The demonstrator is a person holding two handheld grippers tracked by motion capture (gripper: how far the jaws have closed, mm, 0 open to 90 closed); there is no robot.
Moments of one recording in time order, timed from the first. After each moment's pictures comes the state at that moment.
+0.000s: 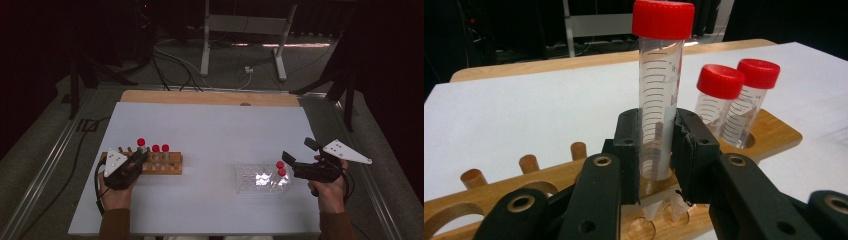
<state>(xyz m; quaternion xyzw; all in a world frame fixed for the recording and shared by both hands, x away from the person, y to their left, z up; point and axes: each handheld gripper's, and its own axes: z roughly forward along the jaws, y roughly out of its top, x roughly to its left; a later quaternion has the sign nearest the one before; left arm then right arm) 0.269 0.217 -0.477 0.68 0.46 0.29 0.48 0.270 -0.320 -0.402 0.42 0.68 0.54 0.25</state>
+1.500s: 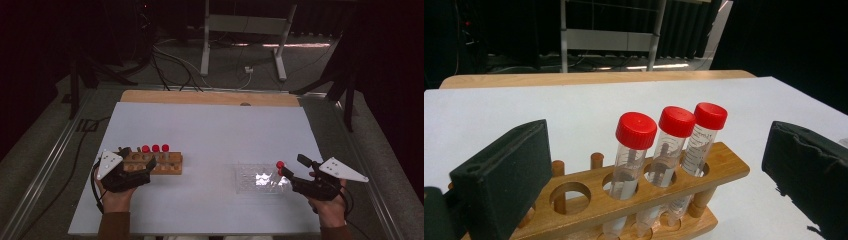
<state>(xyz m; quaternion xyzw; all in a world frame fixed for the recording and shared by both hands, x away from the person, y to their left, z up) 0.254 0.214 -0.455 0.64 0.48 0.27 0.53 0.234 -0.317 -0.429 0.41 0.71 0.52 0.24</state>
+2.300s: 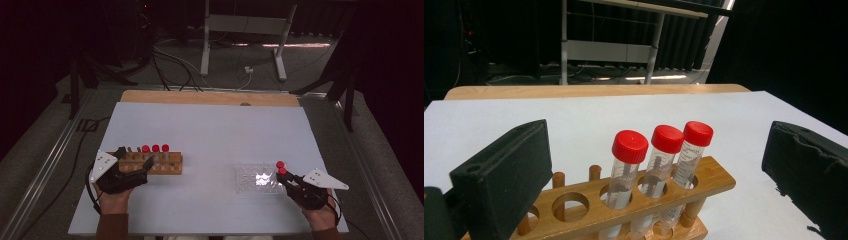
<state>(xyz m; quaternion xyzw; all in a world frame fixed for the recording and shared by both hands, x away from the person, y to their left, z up) 0.246 0.216 -0.443 0.63 0.48 0.28 0.54 0.229 -0.304 -0.461 0.40 0.75 0.47 0.23</state>
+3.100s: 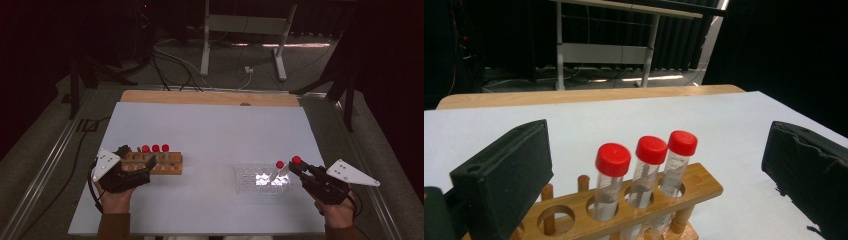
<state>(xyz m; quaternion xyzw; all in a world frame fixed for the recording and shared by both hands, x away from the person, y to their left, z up) 0.246 0.205 -0.433 0.64 0.46 0.28 0.54 0.223 -0.320 -0.404 0.38 0.72 0.53 0.25</state>
